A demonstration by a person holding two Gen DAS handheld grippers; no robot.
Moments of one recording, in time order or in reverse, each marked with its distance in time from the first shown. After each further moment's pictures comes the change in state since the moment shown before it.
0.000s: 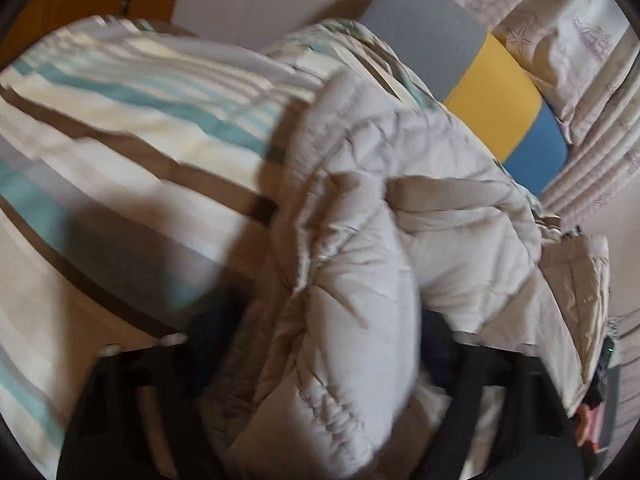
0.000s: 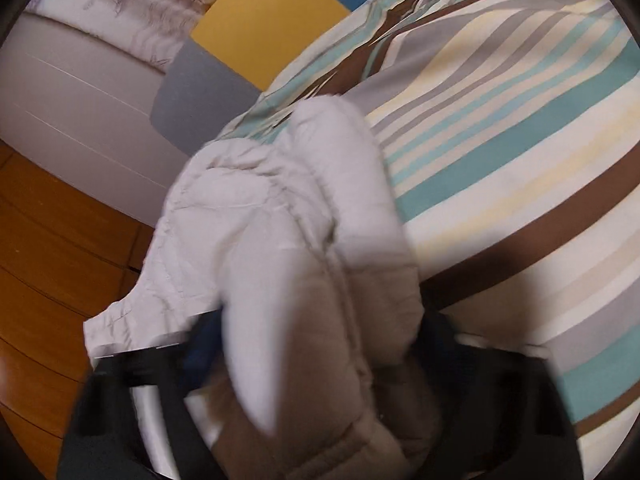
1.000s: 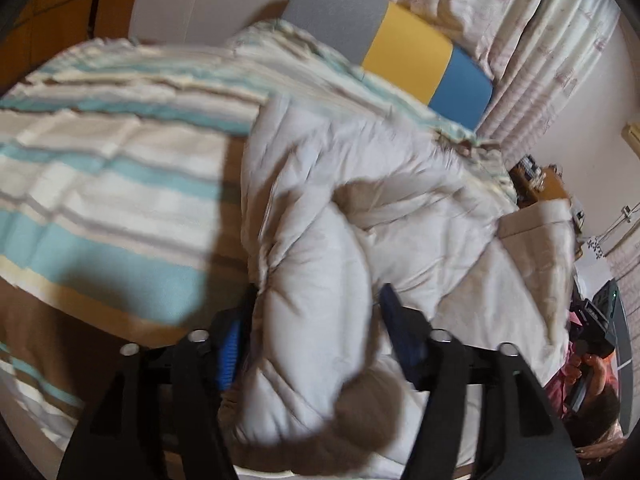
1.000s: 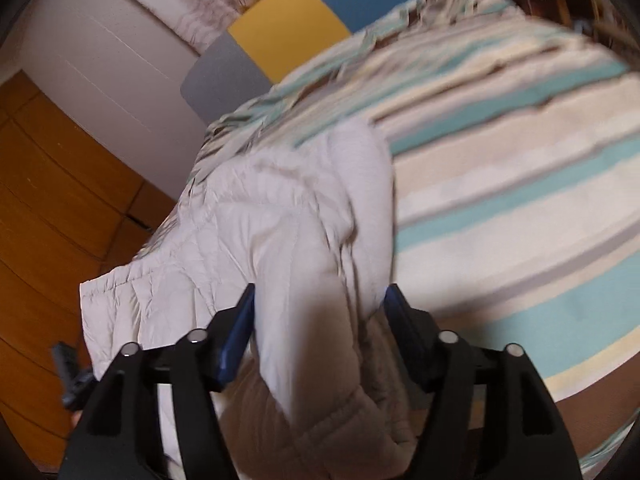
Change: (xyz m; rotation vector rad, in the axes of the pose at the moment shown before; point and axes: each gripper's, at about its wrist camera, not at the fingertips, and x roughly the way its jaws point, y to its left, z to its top) left arm -0.142 -0.019 -0.179 0.223 -0.038 -0.114; right arm -0.194 -0.027 -0.115 -0.186 -0.061 -0.093
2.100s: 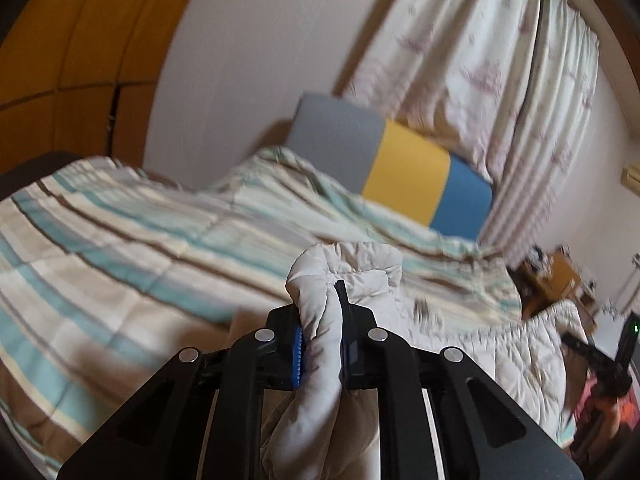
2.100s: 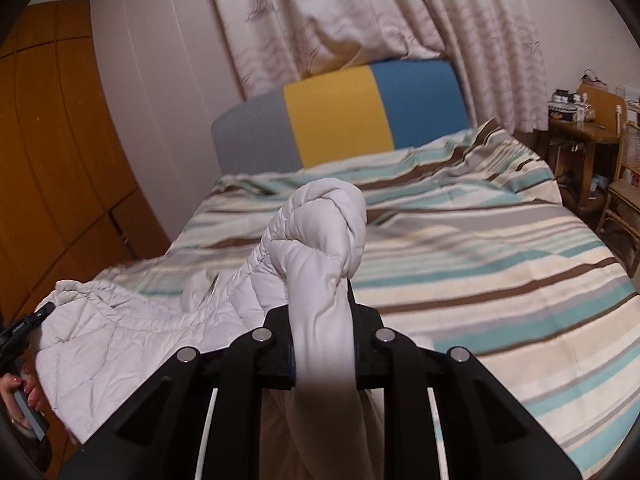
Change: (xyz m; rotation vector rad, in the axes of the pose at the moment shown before) left arm -0.039 -0.042 0.096 -0.006 -0.438 0.062; right arm -0.019 0.105 0.063 -0.328 -0.285 -0.113
